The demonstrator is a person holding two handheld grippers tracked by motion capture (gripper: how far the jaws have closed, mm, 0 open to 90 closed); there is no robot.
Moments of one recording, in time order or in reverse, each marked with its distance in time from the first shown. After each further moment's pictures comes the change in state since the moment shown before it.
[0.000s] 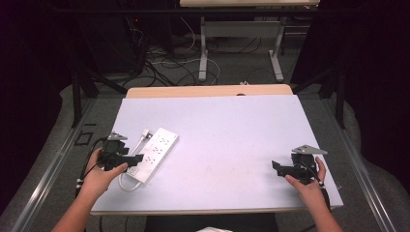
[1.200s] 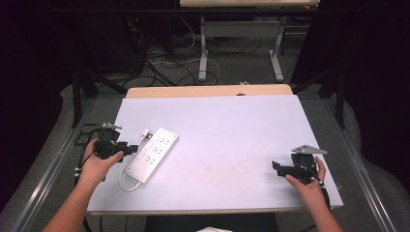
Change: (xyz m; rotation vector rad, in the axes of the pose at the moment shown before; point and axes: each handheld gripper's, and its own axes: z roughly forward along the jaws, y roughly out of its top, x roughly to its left) left arm 0.027 0.022 0.005 0.030 -0.022 -0.100; right arm -0.002 -0.001 0.002 0.009 0.000 0.003
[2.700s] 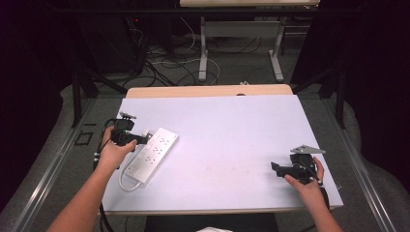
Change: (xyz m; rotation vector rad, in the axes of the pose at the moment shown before) left arm -0.016 0.041 0.032 0.103 -0.016 -0.054; right arm 0.000 -0.002 0.004 0.024 0.019 -0.001
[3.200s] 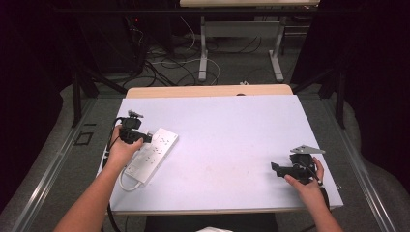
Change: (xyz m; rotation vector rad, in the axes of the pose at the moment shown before) left arm -0.010 0.009 0.019 0.008 0.017 -0.008; right arm 0.000 0.000 0.001 0.005 0.004 0.000
